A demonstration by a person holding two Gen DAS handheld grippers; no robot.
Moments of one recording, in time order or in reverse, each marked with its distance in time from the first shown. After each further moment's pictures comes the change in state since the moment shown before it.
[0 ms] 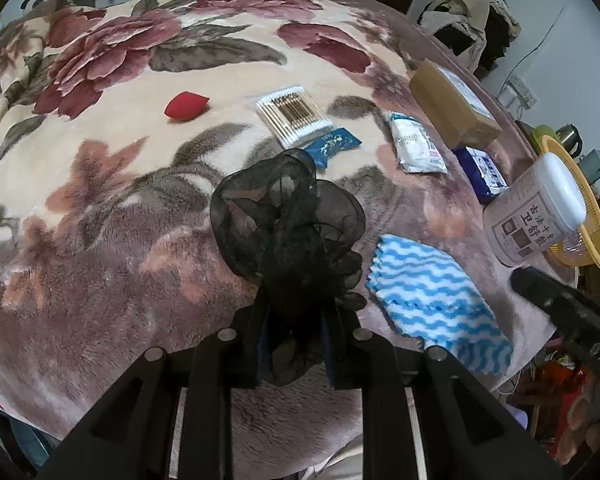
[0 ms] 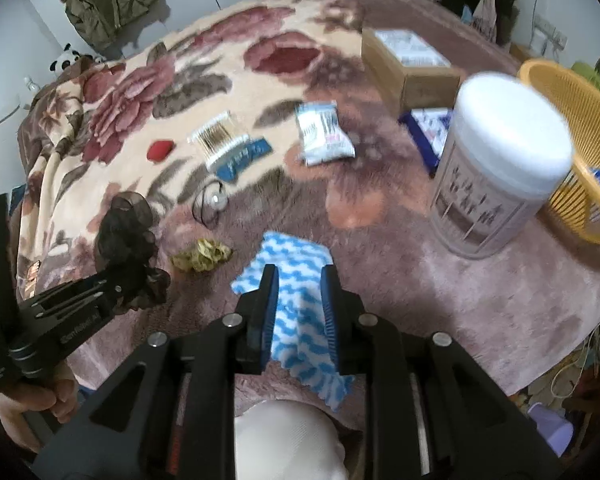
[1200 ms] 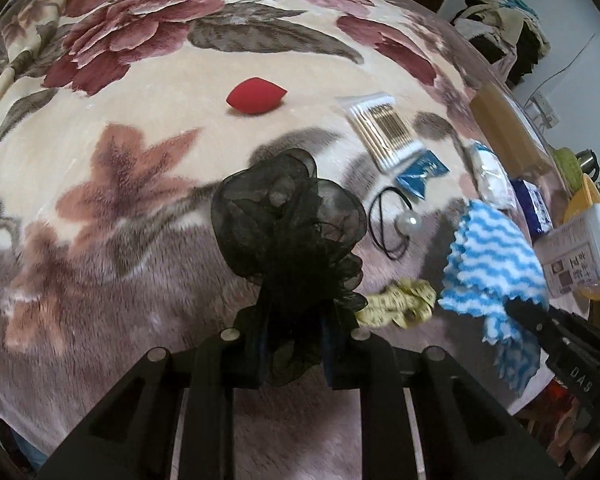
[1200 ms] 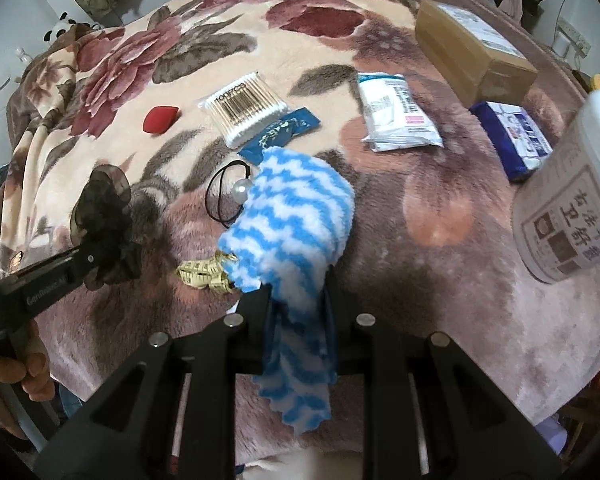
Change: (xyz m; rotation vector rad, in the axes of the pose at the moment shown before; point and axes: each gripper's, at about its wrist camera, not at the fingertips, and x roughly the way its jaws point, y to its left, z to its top) left arm 0.037 0.087 0.036 -0.074 0.038 0.003; right arm 0.069 0.057 0.019 -0.046 0.058 -0.017
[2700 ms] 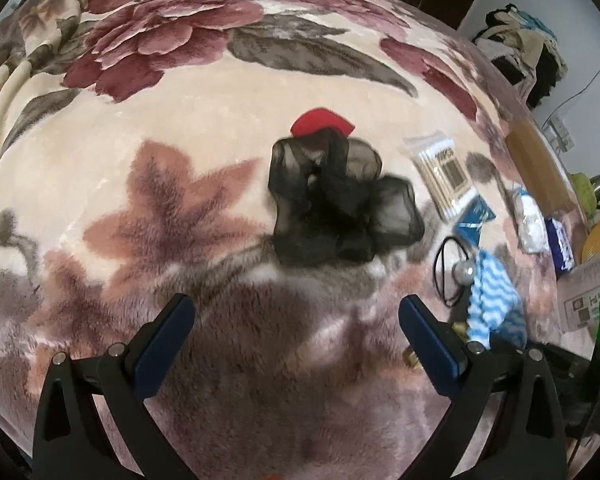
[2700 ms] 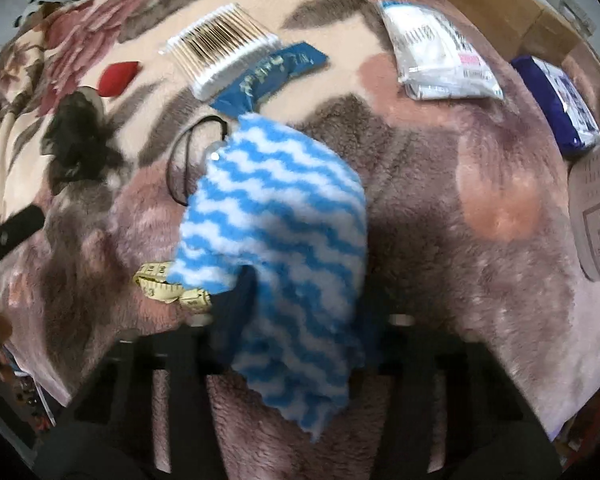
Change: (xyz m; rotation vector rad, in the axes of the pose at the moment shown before) left arm 0.011 0.055 0.038 -0.049 -0.056 0.033; right arm 0.072 0.011 0.010 0.027 0.150 -0.024
